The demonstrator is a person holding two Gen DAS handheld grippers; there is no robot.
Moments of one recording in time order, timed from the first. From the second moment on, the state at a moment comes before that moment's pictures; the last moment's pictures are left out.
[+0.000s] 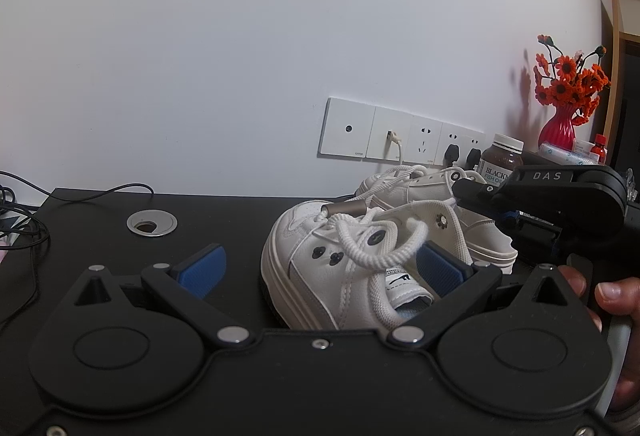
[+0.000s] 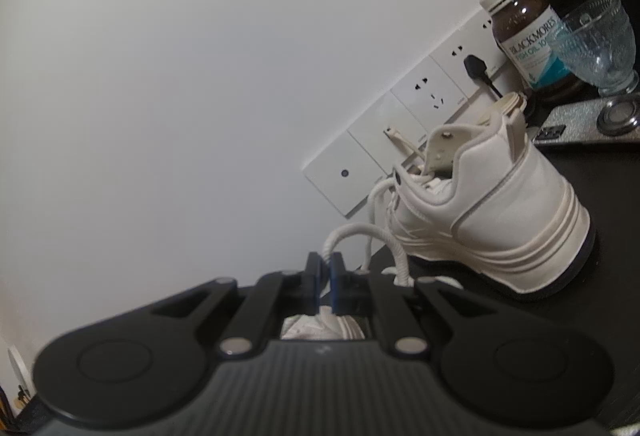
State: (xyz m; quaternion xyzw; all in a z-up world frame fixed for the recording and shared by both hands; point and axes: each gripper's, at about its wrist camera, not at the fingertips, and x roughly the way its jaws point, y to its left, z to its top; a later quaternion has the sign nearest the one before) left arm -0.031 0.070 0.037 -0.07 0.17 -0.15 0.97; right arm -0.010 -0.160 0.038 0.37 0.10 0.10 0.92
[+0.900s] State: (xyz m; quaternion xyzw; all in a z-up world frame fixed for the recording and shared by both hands) left arm -0.030 0.071 0.037 -0.08 0.17 -0.15 0.97; right arm -0.008 -0.167 0.036 0.37 0.10 0.07 0.92
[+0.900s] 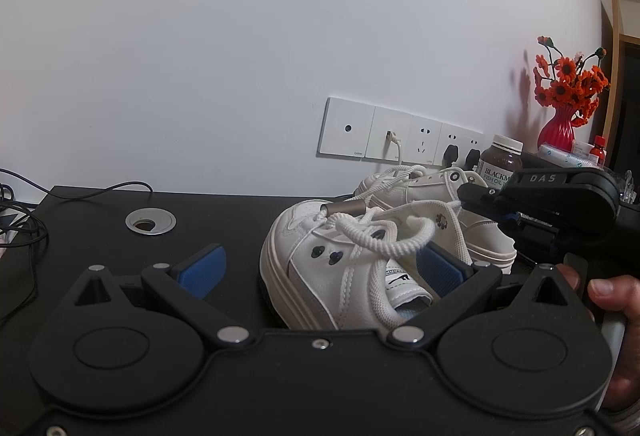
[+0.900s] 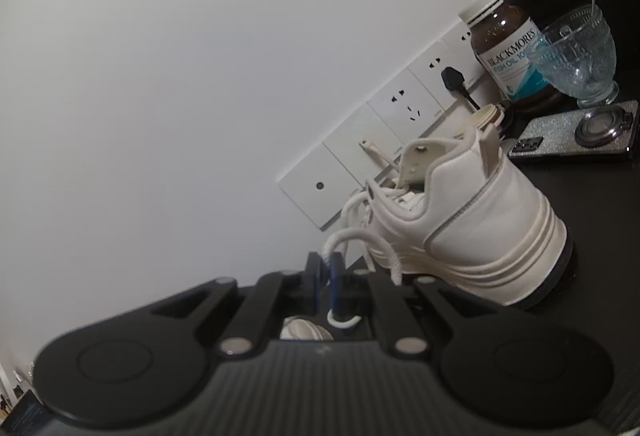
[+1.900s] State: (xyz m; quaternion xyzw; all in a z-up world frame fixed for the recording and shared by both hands) left arm -0.030 0.070 0.036 -0.08 0.17 -0.15 0.97; right arm 0.005 -0.152 0.031 0.41 0.16 0.21 0.88
